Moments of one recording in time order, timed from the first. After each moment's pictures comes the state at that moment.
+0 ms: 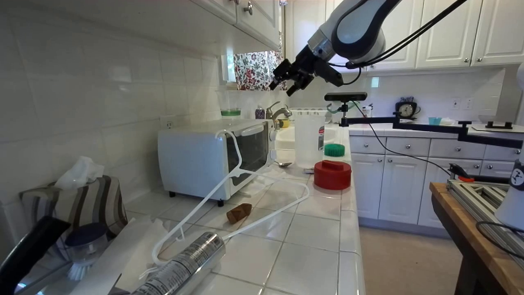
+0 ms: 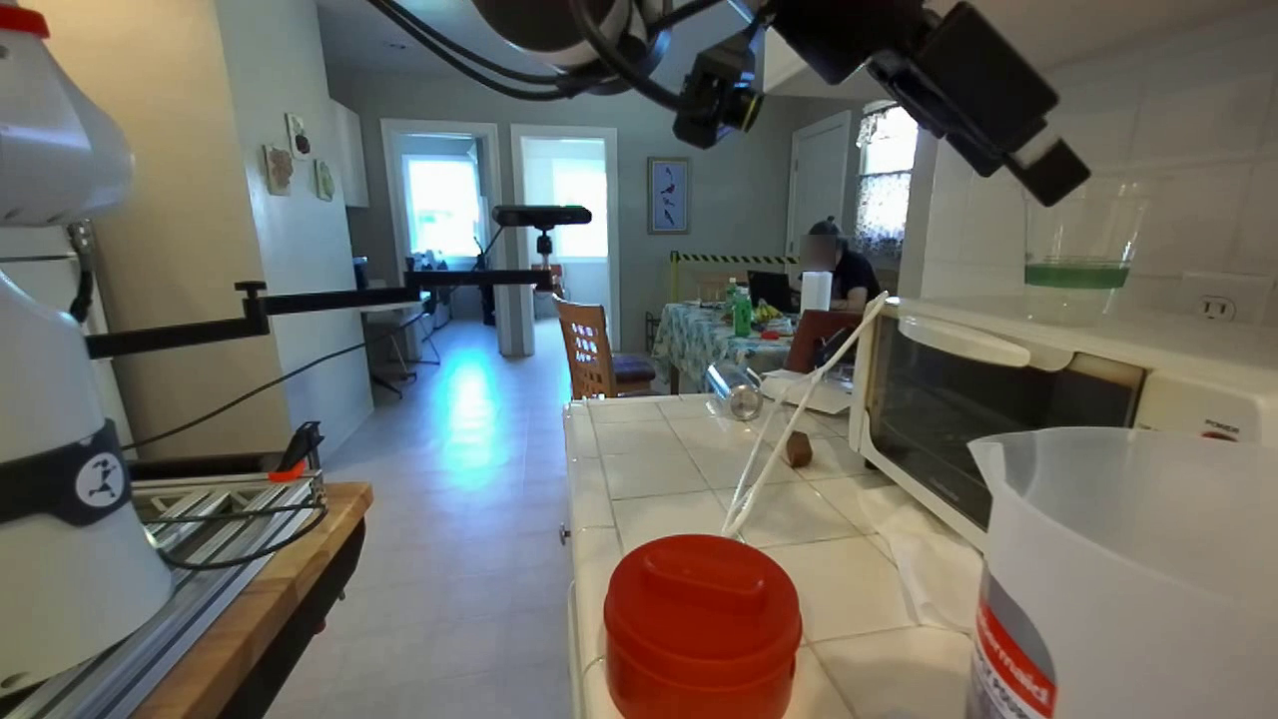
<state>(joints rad) -0.04 -0.03 -0.13 -2.45 0.16 3.29 0.16</state>
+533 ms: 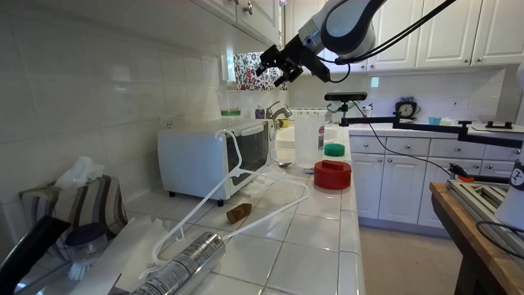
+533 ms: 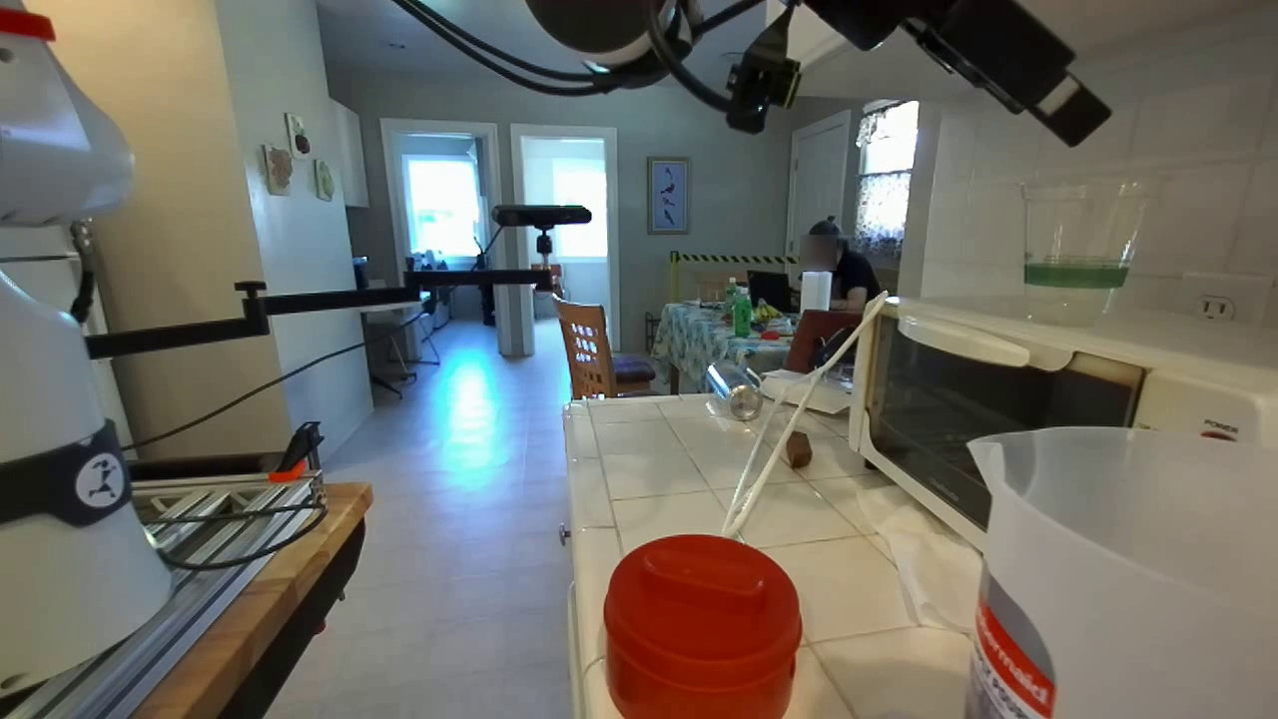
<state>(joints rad) -0.04 0.02 -0.07 -2.37 0.19 3.38 0.27</state>
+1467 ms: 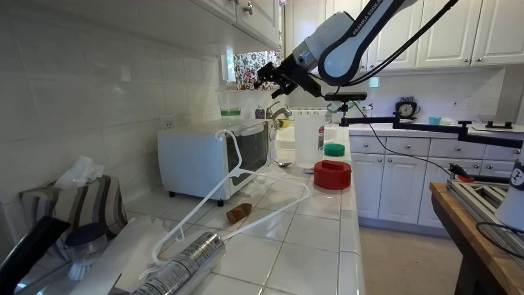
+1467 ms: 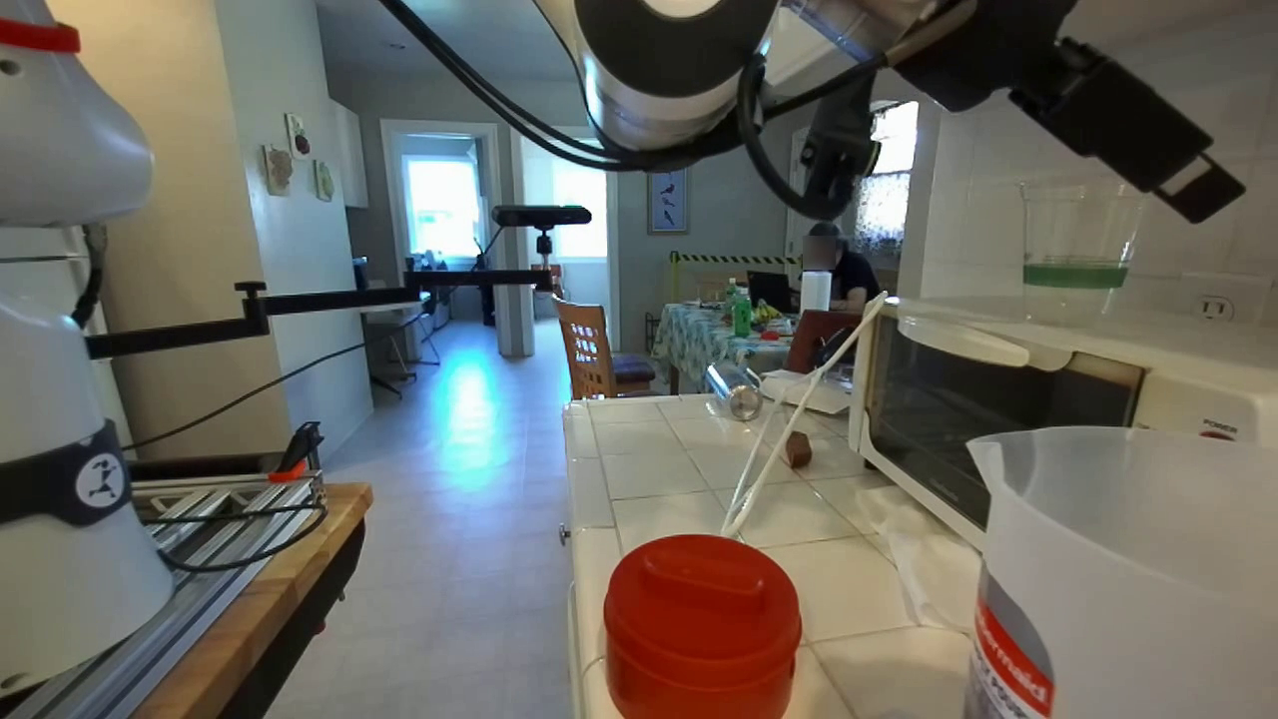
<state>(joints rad) -0.26 0.19 0.00 -2.27 -0.18 3.48 0.61</state>
